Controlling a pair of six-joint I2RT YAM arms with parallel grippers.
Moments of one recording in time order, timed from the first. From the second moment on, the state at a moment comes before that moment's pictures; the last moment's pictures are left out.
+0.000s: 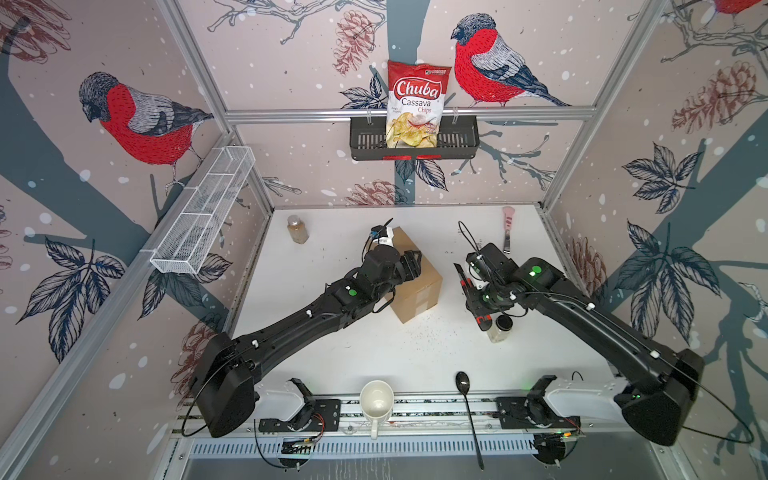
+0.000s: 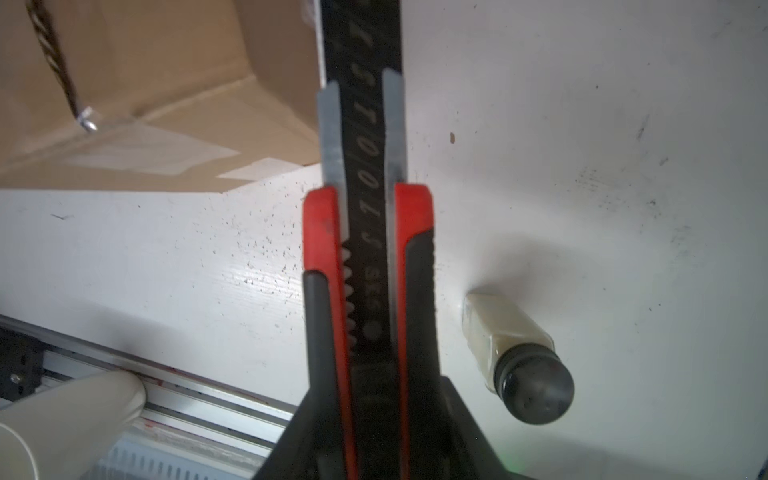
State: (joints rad) left arm -0.82 1.33 1.01 -0.12 -0.23 -0.80; right arm 0.76 1.26 1.23 -1.21 0.05 0.39
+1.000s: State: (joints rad) left arm -0.90 1.14 0.77 -0.38 -0.53 -0.95; right arm 0.97 1.36 1.24 -1.26 0.04 0.50
